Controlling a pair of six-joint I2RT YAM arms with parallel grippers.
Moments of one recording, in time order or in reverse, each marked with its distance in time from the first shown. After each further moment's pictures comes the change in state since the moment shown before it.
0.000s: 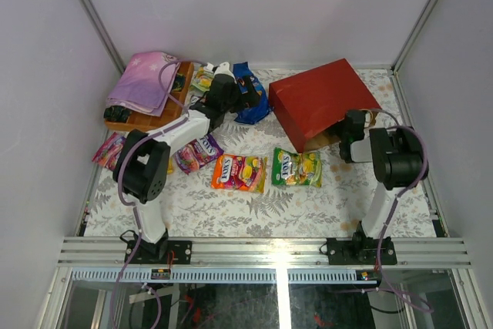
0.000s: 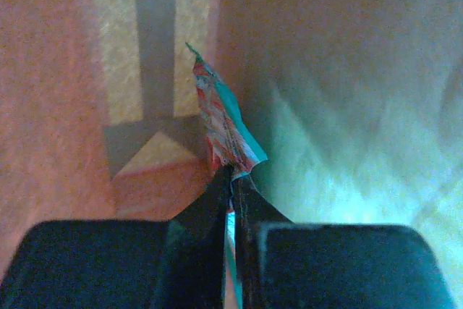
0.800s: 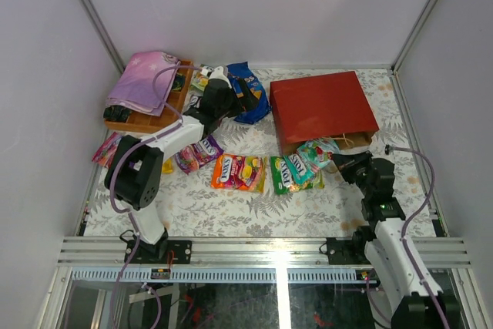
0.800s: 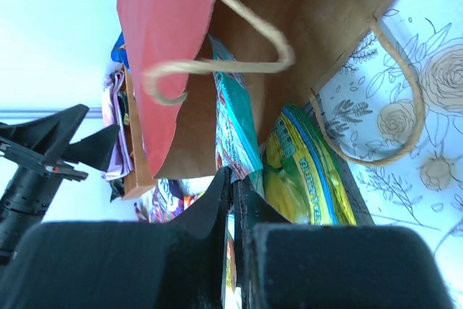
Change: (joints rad) left arm 0.010 -0.085 -0.120 0.047 0.052 -0.053; right arm -0.023 -1.308 -0.598 -0.687 -0.089 -0.160
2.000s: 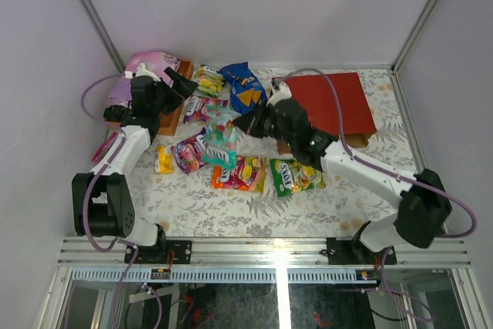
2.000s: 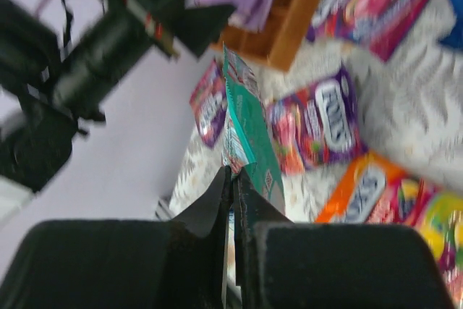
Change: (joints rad) left arm 0.412 -0.308 -0.180 -0.029 0.248 -0.100; right arm 0.831 0.735 0.860 -0.045 0.199 -0.223
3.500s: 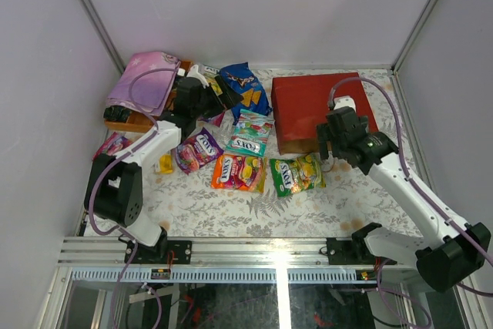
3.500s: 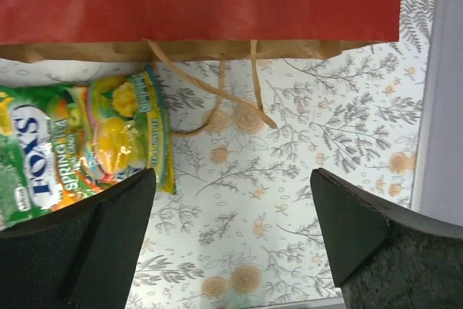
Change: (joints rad) left arm -0.284 0.113 0.066 0.000 -0.036 0.033; right arm -0.374 -0.293 -0.003 -0.916 0.402 -0.710
